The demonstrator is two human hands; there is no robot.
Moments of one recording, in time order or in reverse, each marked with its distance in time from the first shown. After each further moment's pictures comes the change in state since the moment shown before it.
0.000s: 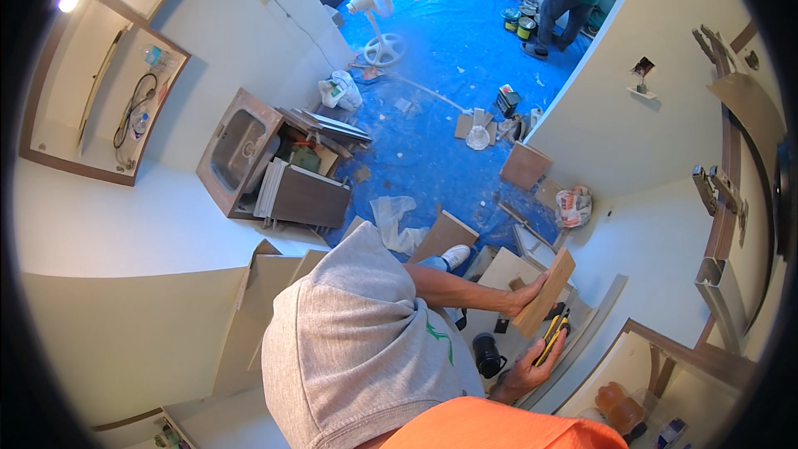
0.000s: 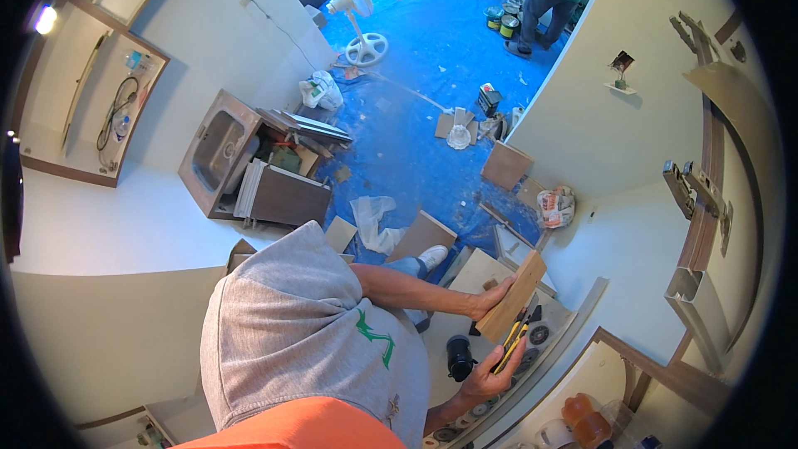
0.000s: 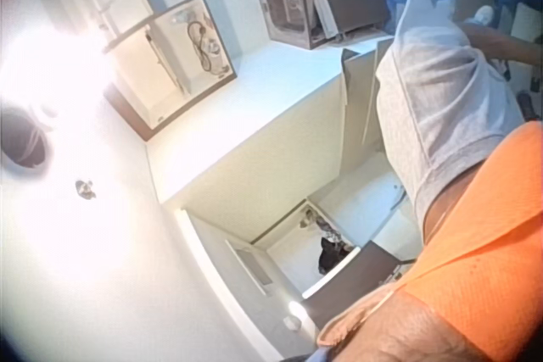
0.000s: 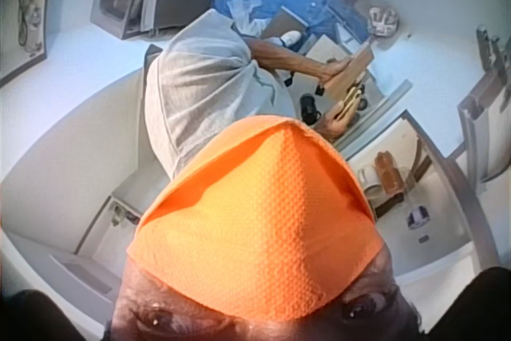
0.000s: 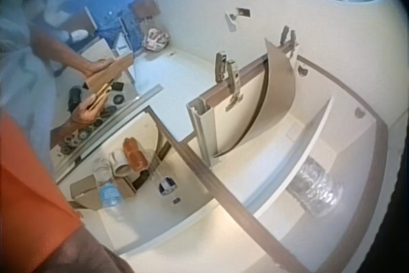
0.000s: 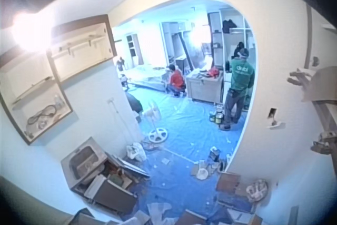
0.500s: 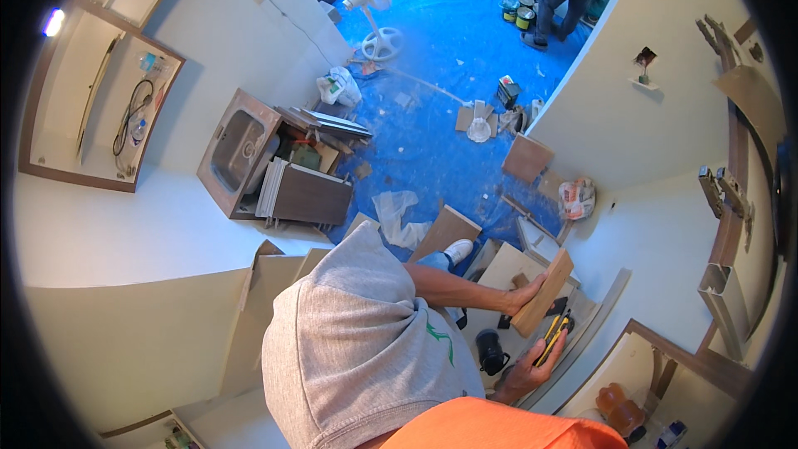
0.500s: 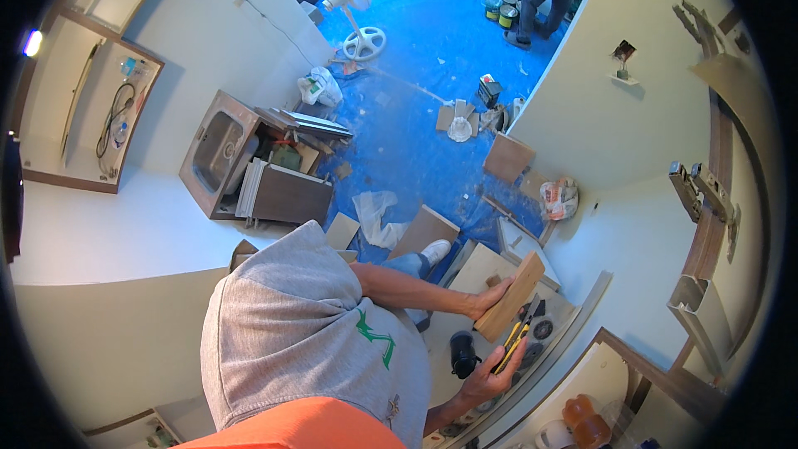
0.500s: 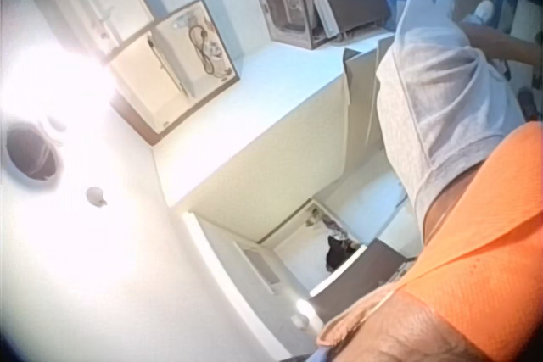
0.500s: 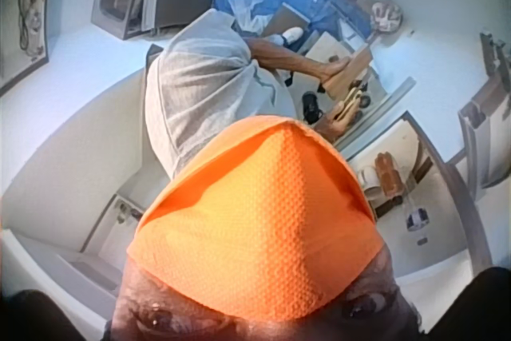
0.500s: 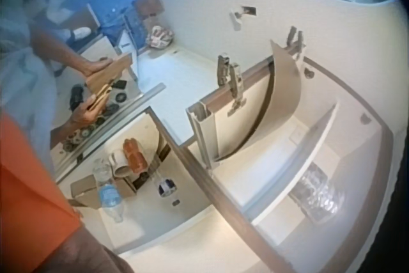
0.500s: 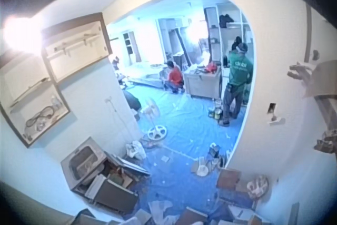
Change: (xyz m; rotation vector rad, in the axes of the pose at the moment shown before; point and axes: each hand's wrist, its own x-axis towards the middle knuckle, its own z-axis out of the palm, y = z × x) left_hand 0.012 -0.013 -0.020 0.016 -0.038 0.008; right_hand 0.005 -0.012 0.003 -0.078 0.012 0.012
